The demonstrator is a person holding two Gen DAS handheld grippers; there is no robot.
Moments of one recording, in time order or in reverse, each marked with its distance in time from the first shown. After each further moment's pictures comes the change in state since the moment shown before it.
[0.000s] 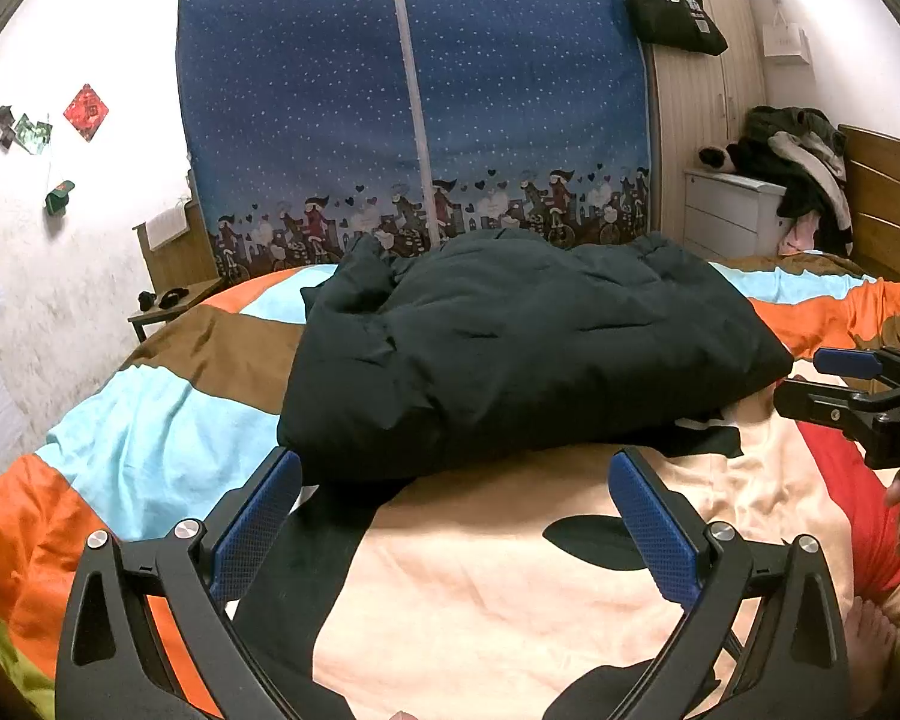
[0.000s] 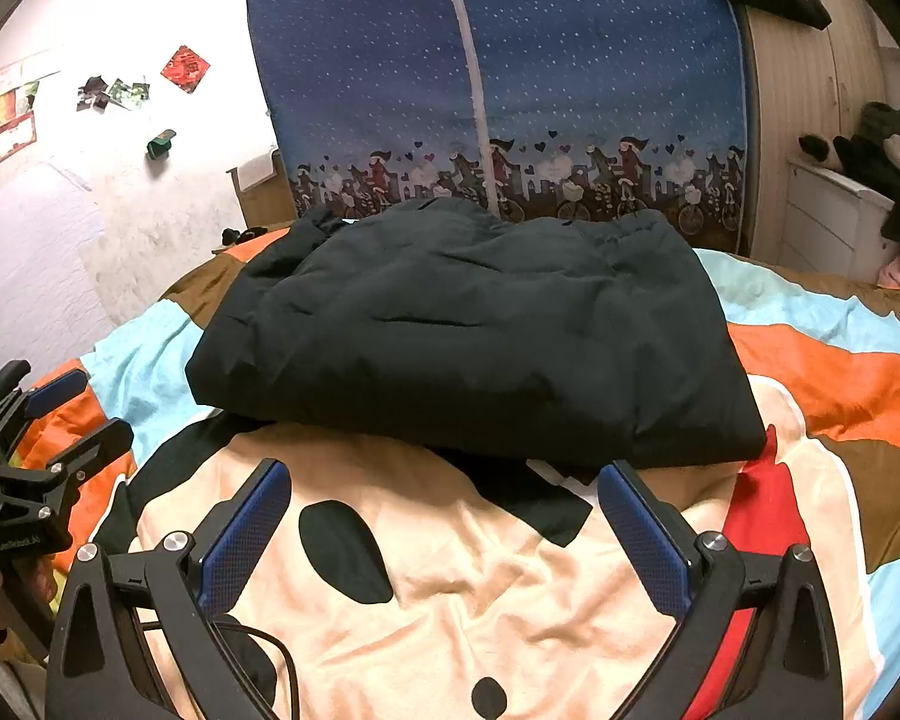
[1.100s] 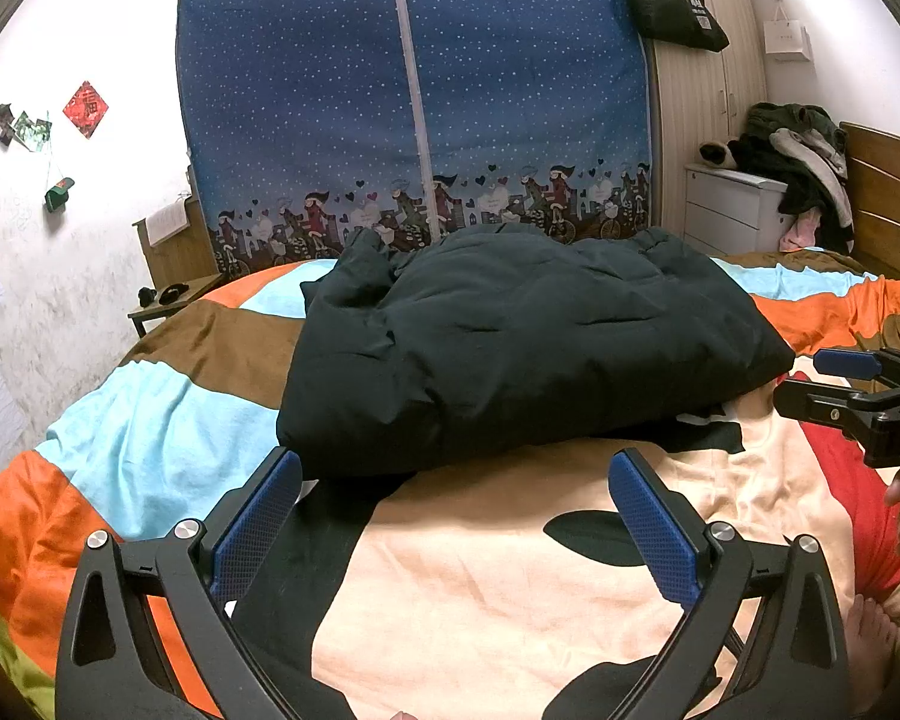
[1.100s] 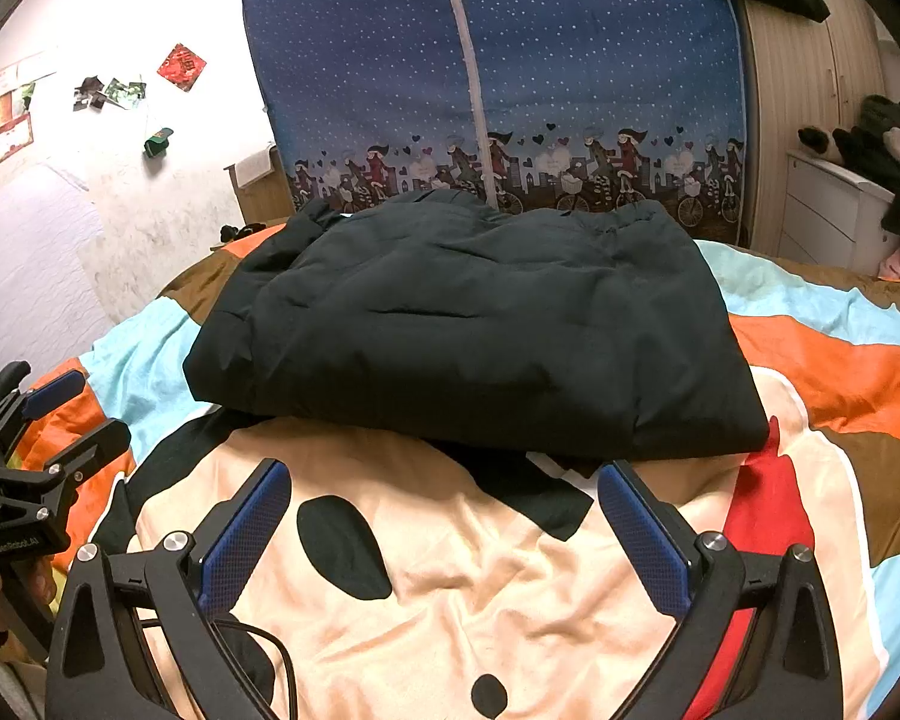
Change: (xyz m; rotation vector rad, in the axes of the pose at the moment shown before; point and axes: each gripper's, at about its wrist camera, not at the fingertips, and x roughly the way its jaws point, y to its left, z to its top) left arm 0.001 0.002 -0.002 0.002 0.004 -0.001; right arm 0.002 -0.001 -0.003 0.002 0.006 0.000
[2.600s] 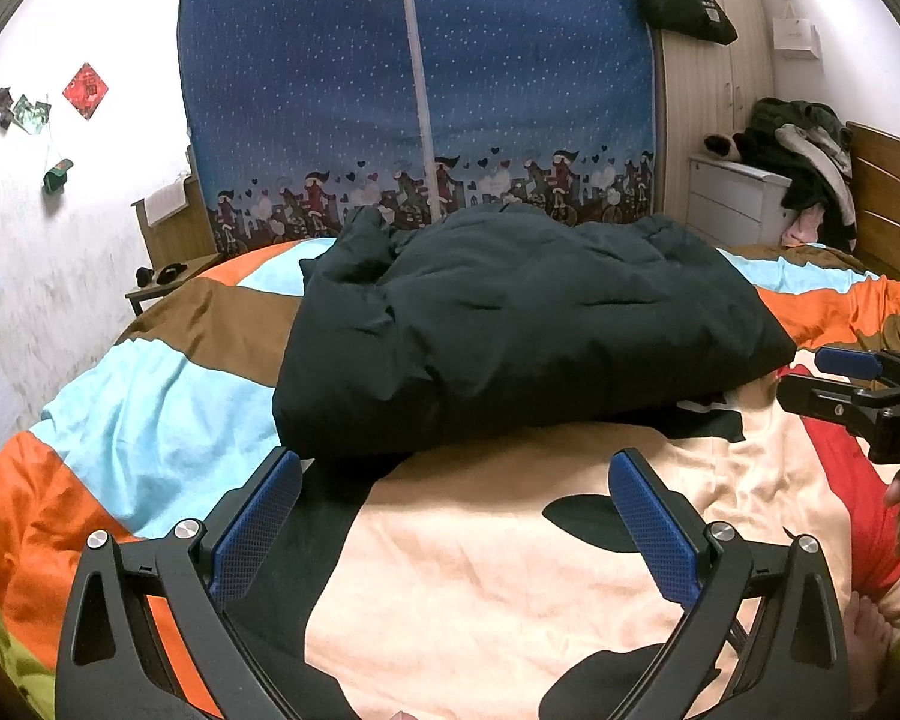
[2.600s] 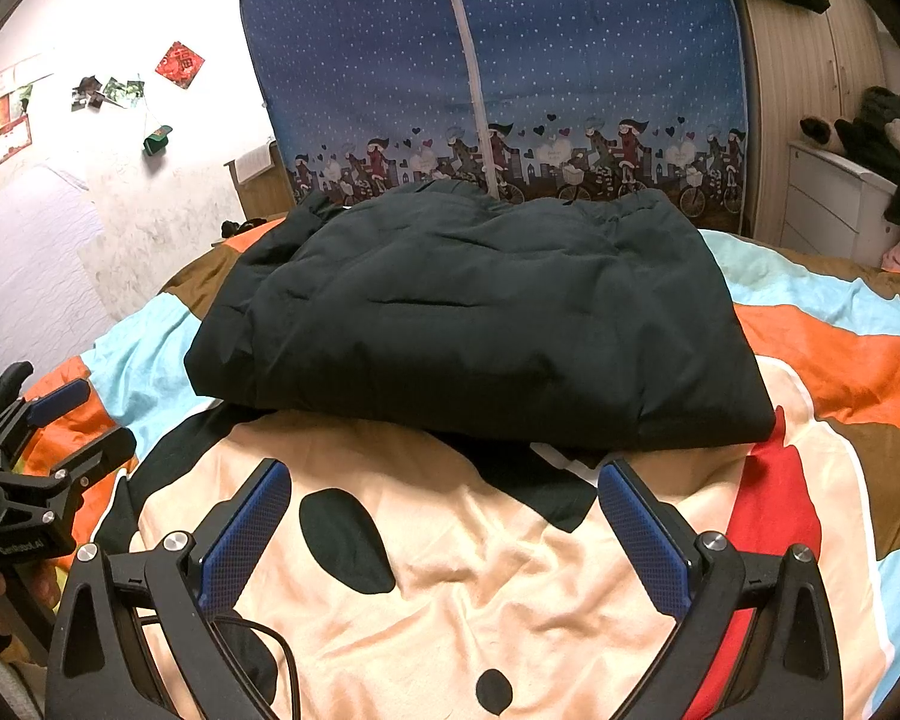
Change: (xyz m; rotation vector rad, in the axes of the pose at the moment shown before) left arm 0.001 0.001 -0.011 -0.016 0.041 -0.005; right arm 0.001 0.002 -0.003 0.005 0.007 0.001
